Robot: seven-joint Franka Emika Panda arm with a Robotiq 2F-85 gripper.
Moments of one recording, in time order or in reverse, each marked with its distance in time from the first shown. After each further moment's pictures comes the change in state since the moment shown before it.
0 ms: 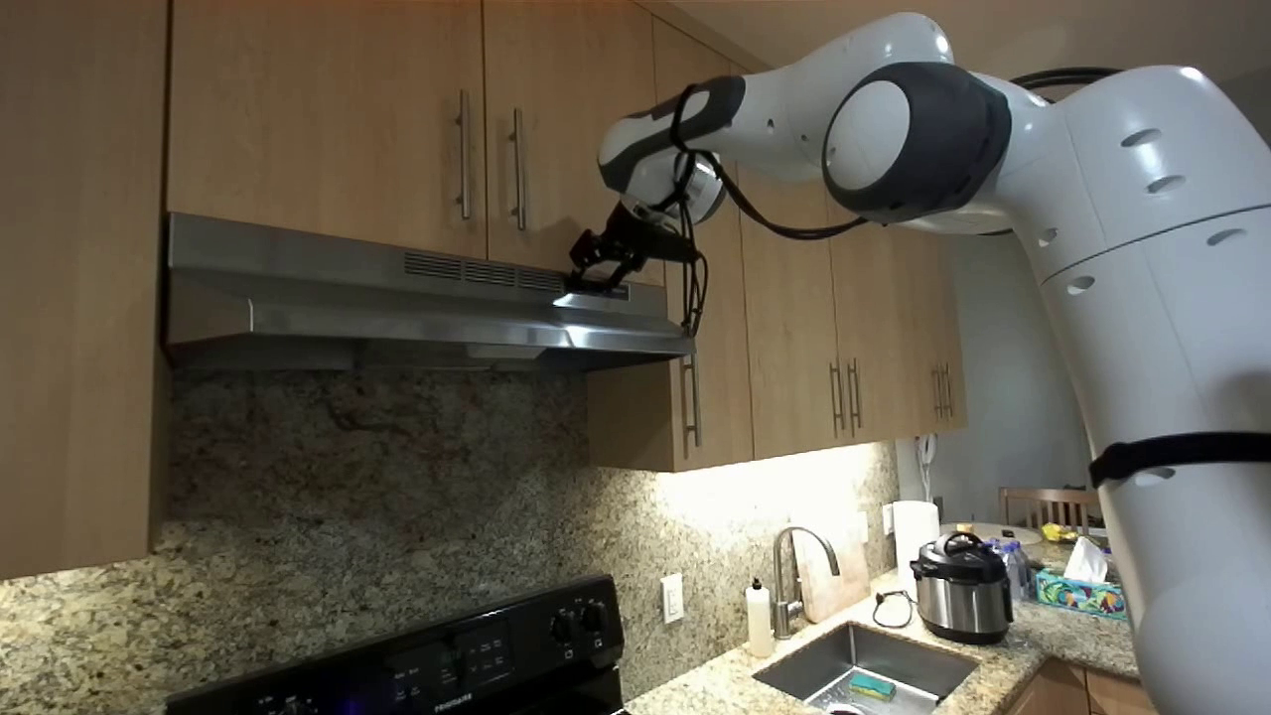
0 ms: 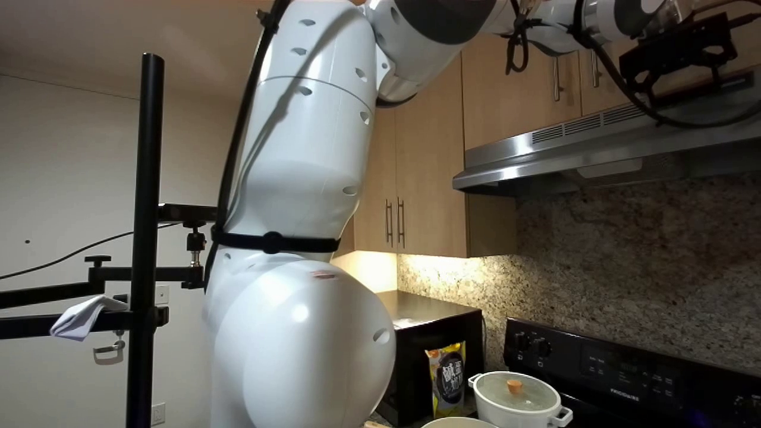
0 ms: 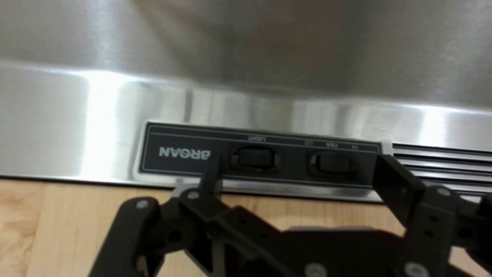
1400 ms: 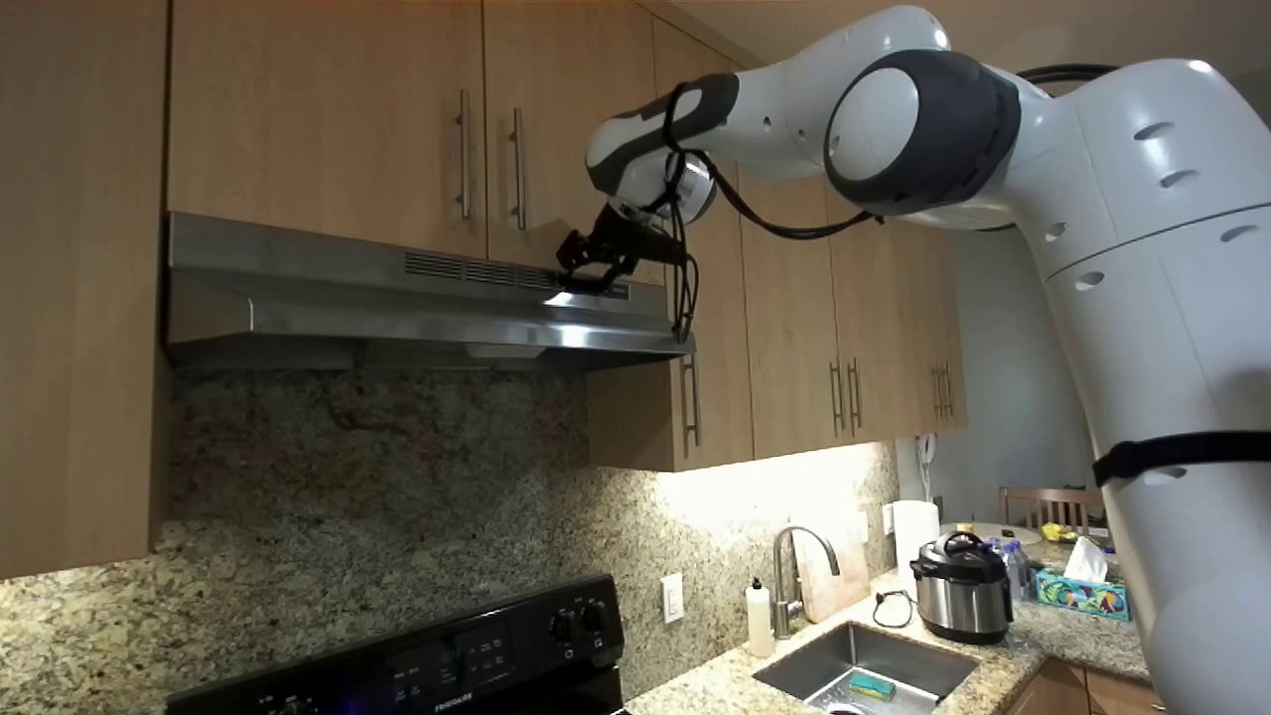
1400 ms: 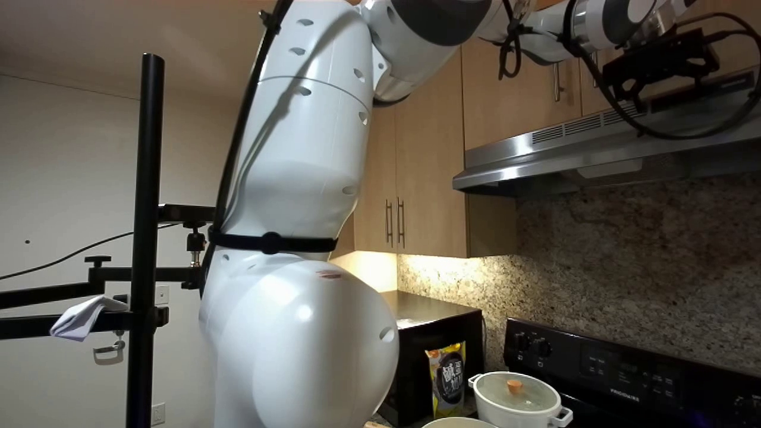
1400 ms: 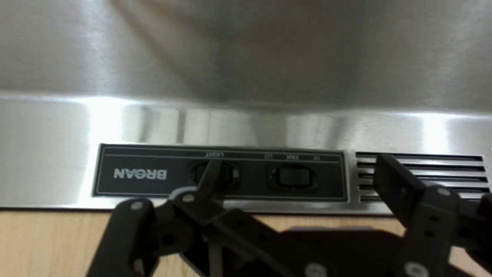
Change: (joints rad) arm 0.038 -0.012 0.000 -0.030 -0.044 0.005 0.100
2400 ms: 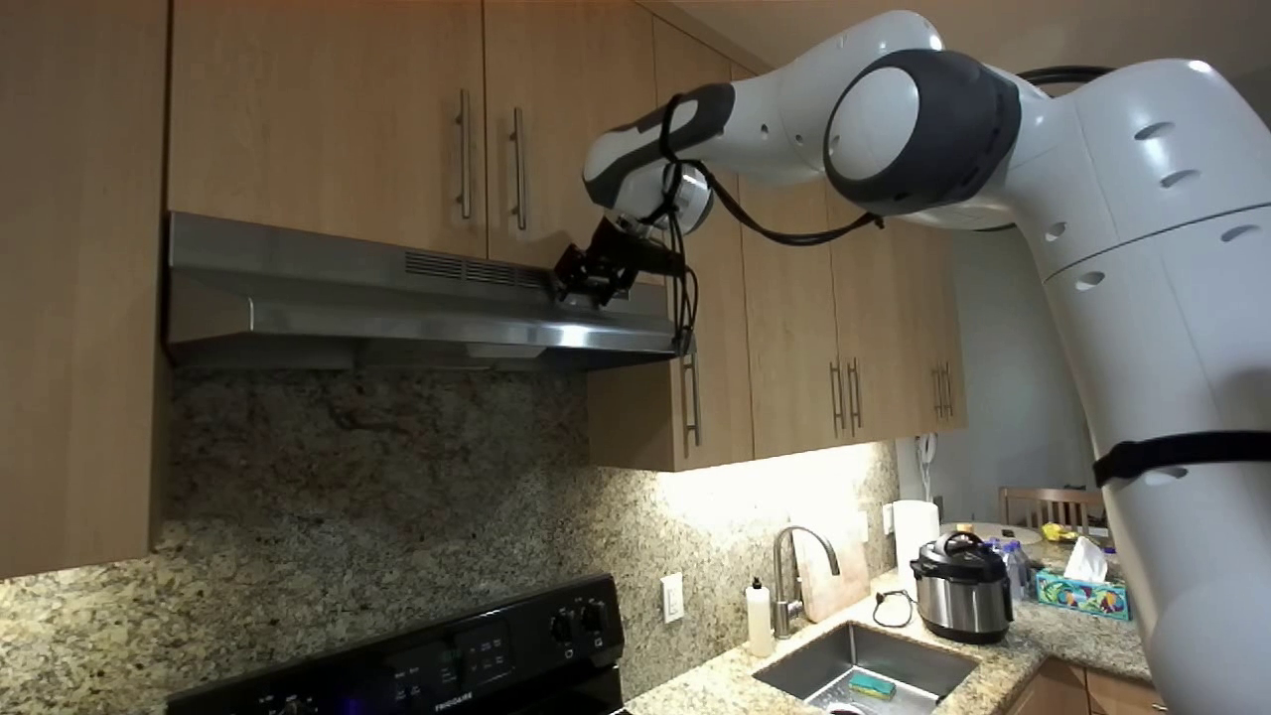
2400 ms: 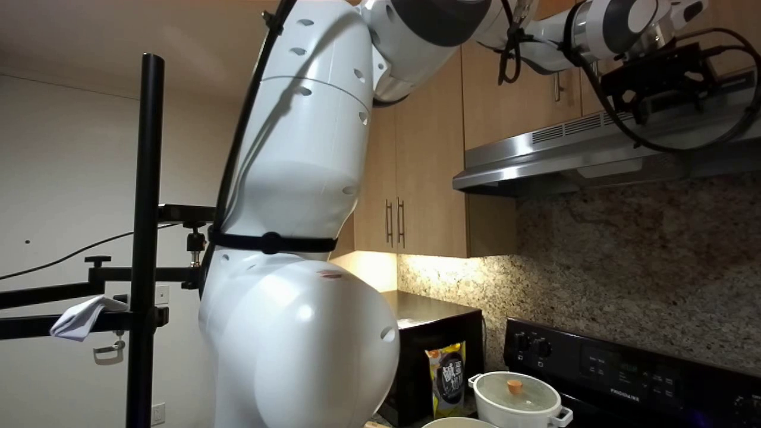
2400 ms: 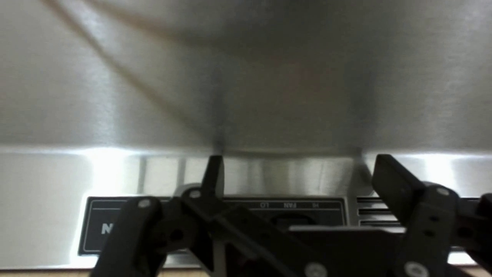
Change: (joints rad) arm 0.007 0.000 0.000 -0.038 -0.021 -0.009 0.038
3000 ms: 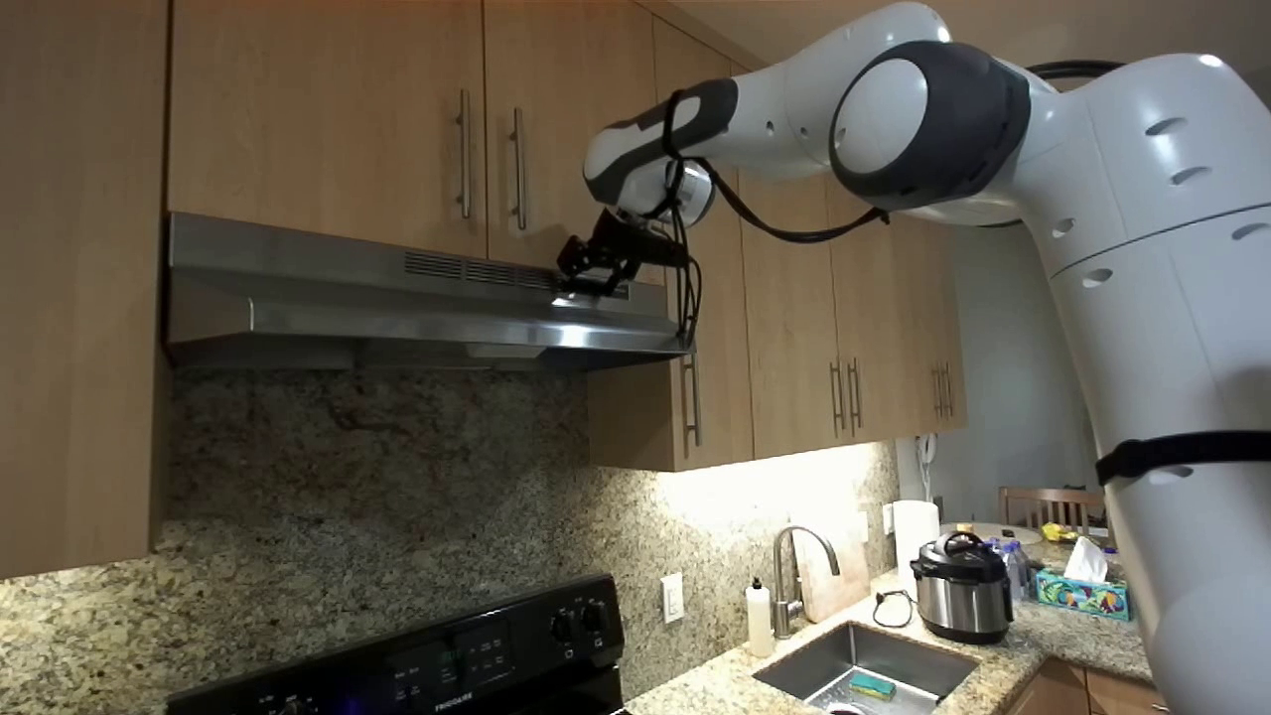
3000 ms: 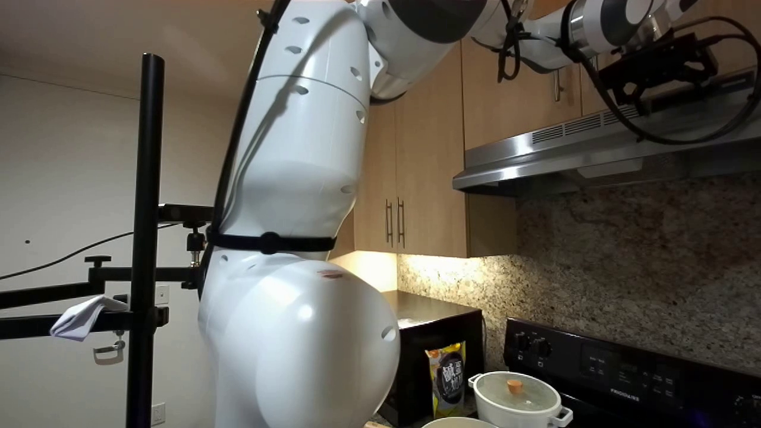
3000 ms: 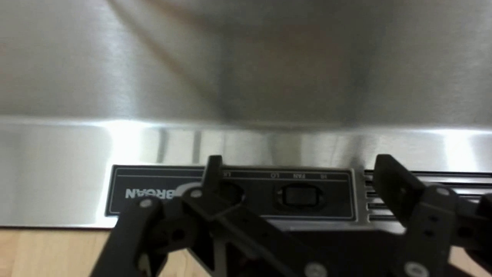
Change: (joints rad) arm 0.006 -0.016 -0.002 0.000 -0.071 0.026 0.063
